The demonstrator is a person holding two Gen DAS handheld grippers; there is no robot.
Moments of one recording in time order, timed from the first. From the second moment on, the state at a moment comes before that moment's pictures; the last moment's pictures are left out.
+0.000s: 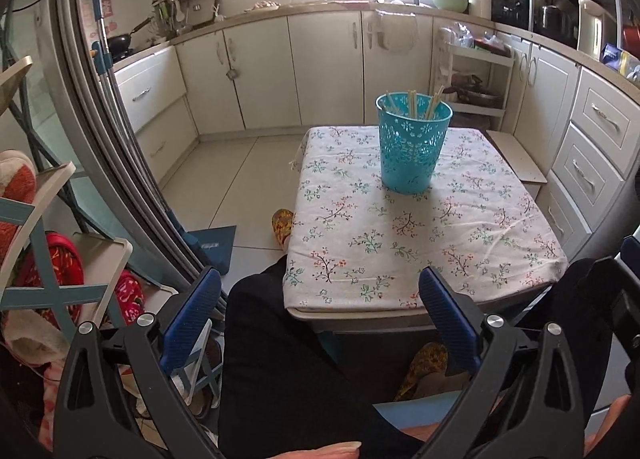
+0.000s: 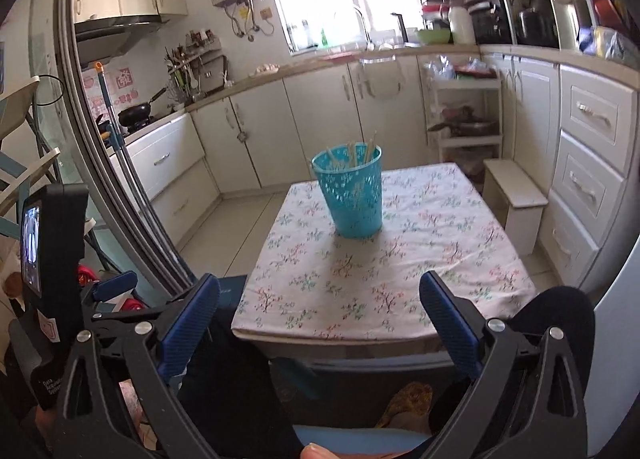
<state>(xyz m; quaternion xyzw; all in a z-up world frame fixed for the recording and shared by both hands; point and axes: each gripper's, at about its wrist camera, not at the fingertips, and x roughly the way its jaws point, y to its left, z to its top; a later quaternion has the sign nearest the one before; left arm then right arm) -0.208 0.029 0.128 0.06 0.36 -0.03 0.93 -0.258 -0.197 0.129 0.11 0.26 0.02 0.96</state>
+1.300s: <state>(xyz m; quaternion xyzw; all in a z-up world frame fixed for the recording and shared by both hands) -0.218 0.034 0.130 0.06 0.35 -0.02 0.93 -0.267 -0.189 0.137 0.09 0.24 0.03 0.97</state>
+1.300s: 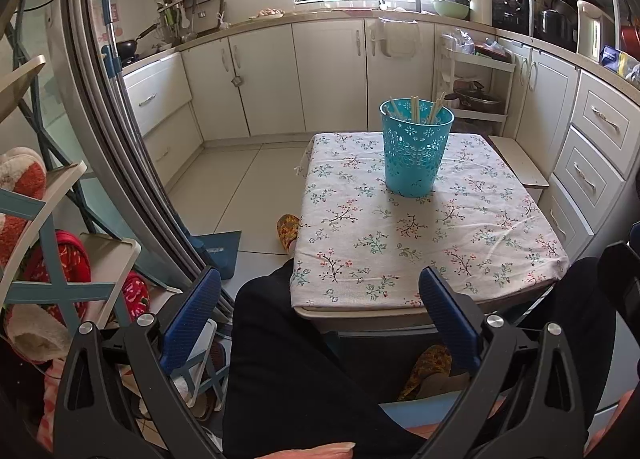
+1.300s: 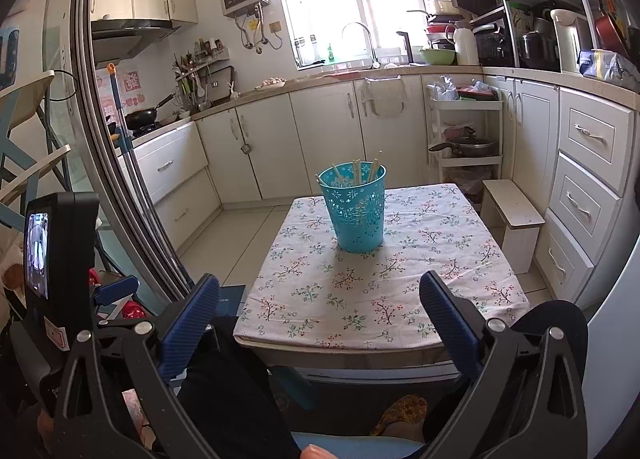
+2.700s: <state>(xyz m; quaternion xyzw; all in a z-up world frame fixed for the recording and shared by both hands) -0.219 0.028 0.128 0.06 0.35 -0.04 0.94 -0.264 -0.191 0.134 0.10 0.25 0.03 0.96</state>
